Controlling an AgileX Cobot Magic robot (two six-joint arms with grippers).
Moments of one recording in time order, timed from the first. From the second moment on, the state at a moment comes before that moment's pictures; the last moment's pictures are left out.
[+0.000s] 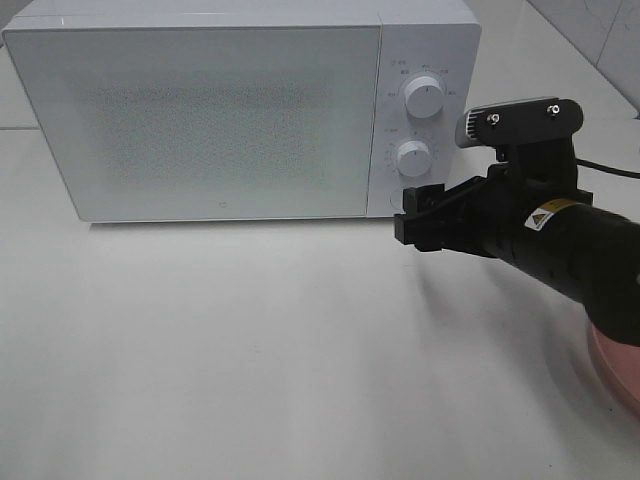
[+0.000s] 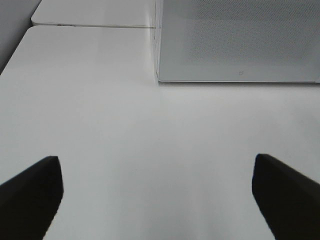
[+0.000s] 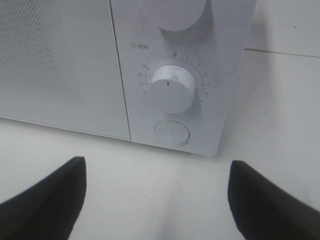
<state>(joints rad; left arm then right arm) 0.07 0.02 -0.51 -0.15 1.04 0.10 0.60 1.64 -0.48 0.53 -0.76 -0.26</state>
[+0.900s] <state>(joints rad) 0.07 0.02 -0.51 -0.15 1.04 0.10 0.71 1.67 -0.48 0.84 -0.93 -0.23</state>
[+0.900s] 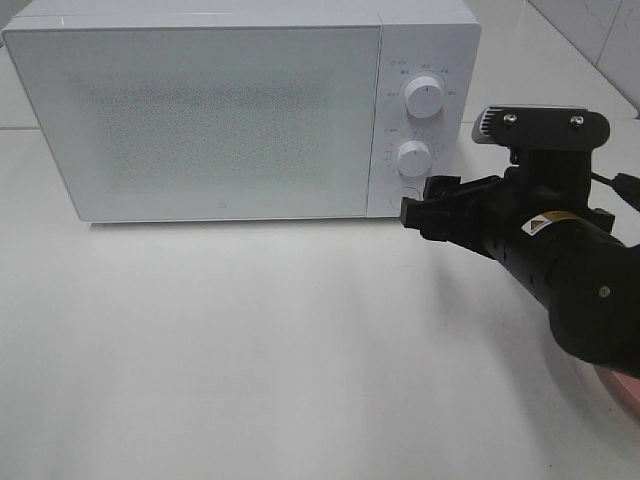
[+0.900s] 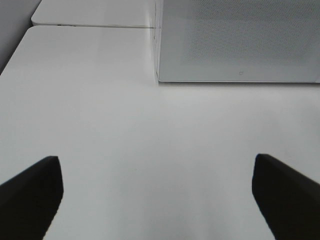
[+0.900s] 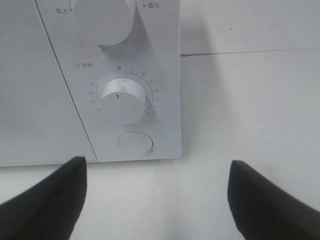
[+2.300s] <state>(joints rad) 0.07 0.02 -0.51 -0.15 1.04 0.10 0.71 1.68 -0.48 0.77 -0.80 1.13</state>
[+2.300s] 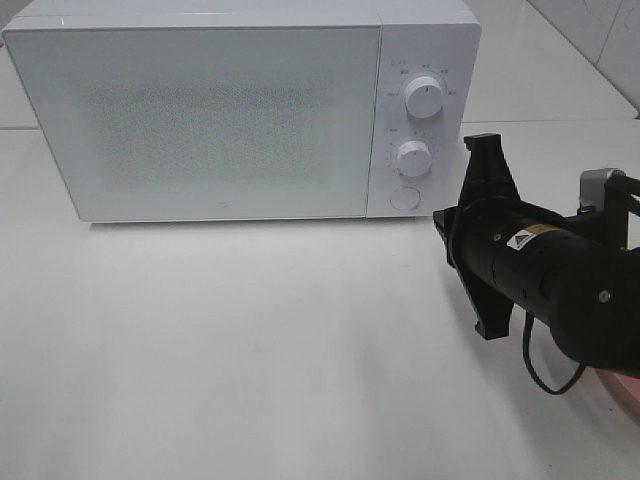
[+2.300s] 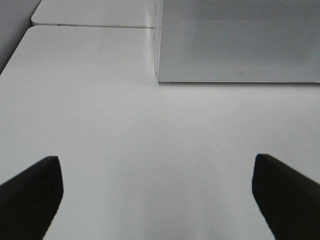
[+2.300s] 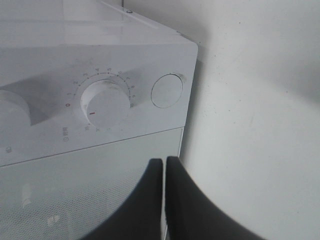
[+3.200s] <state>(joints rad) 0.07 0.02 -0.51 -0.15 1.04 0.10 0.70 1.93 -0.62 0.78 -0.83 1.21</state>
